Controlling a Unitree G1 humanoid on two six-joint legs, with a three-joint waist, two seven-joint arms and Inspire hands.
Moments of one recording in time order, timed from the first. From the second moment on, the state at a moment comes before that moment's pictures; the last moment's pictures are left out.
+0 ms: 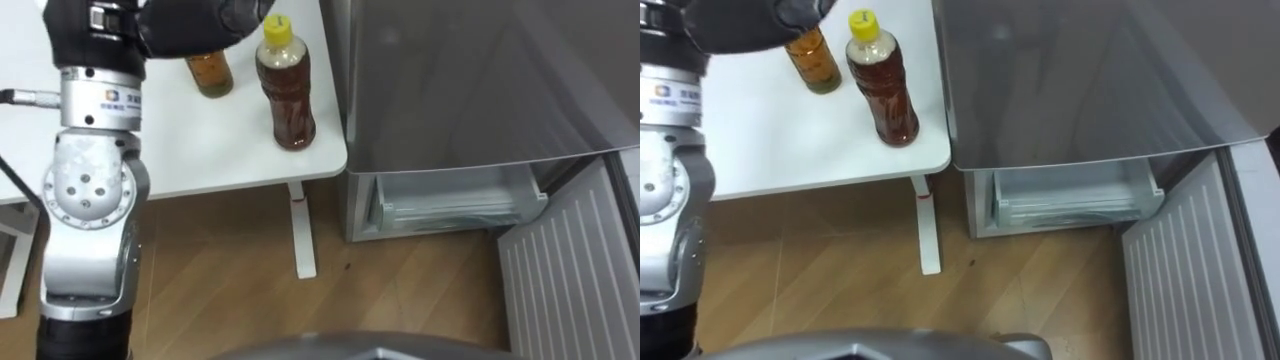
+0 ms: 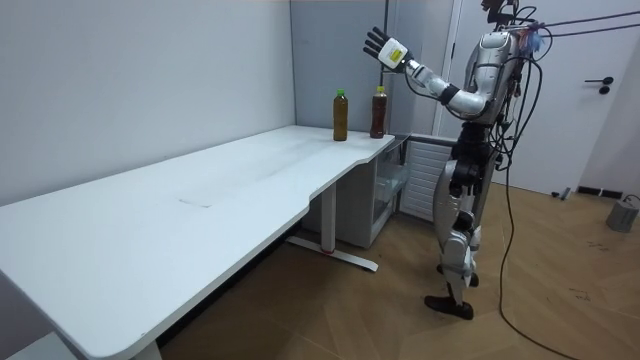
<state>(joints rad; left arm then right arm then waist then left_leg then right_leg) 0.04 0.26 -0.03 -0.50 -0.05 -0.03 0.04 0.11 -0.27 -0.03 1.40 -0.32 0.09 0.19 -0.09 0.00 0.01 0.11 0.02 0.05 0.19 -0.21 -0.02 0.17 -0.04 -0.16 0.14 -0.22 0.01</state>
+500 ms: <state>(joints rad) 0.07 0.26 -0.04 -0.46 -0.08 0.00 -0.03 0.09 -0.27 -0.03 1.39 -0.32 0.10 0.18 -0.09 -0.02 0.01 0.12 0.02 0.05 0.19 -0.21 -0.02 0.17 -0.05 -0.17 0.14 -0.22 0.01</state>
